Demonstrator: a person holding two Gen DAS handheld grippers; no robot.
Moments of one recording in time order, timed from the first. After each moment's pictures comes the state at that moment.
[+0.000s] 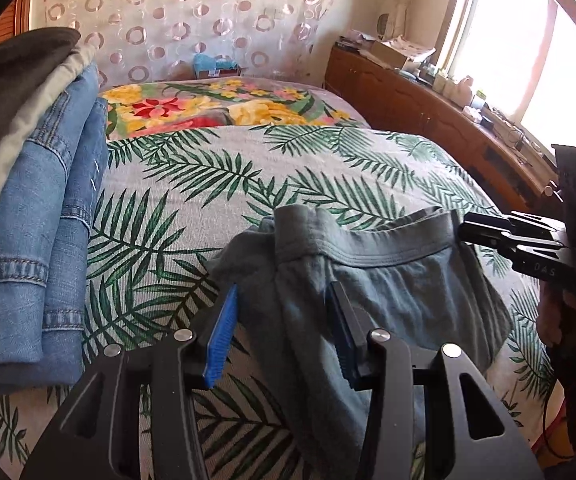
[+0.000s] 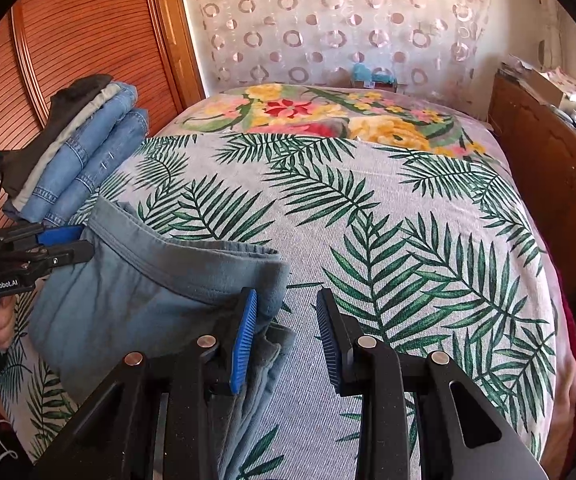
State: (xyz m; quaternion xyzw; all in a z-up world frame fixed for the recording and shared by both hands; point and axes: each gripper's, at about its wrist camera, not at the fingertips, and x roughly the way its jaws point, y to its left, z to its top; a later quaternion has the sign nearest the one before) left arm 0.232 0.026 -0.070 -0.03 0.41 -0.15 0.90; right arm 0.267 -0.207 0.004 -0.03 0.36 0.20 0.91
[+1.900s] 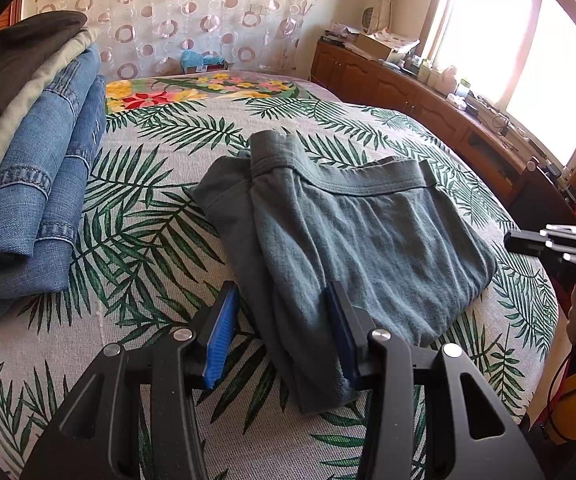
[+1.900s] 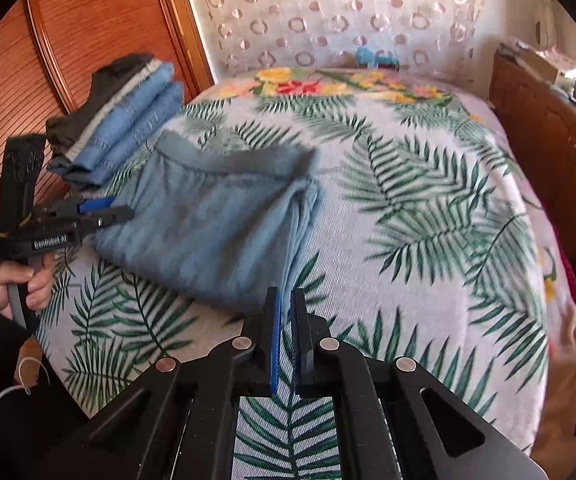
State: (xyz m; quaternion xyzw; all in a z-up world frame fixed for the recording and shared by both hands) left arm 0.184 0.024 -0.085 -0.03 0.42 -0.17 0.89; right arm 0.167 -0.235 0.017 -0.02 0.38 0.21 0.90
